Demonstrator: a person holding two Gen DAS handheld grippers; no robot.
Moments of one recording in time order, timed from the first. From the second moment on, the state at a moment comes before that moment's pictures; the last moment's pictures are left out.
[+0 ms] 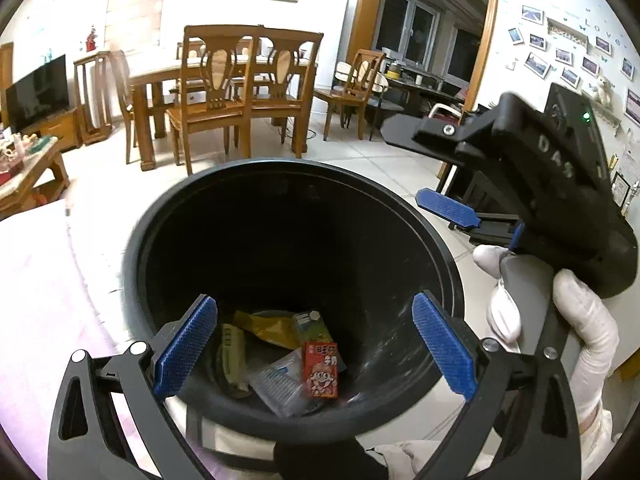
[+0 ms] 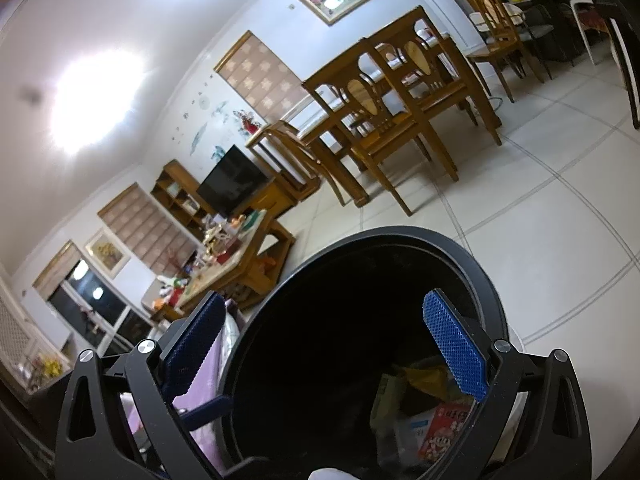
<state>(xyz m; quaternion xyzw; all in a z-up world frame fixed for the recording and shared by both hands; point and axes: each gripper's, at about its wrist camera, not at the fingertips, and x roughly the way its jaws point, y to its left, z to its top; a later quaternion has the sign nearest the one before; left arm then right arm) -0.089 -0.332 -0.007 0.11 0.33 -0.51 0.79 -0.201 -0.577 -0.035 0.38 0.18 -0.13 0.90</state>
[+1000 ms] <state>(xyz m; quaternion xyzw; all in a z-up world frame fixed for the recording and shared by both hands) 0.106 -0.026 -0.020 0.03 0.42 -0.22 0.88 -0.057 -0.253 -0.004 0.16 0.36 0.10 0.91</state>
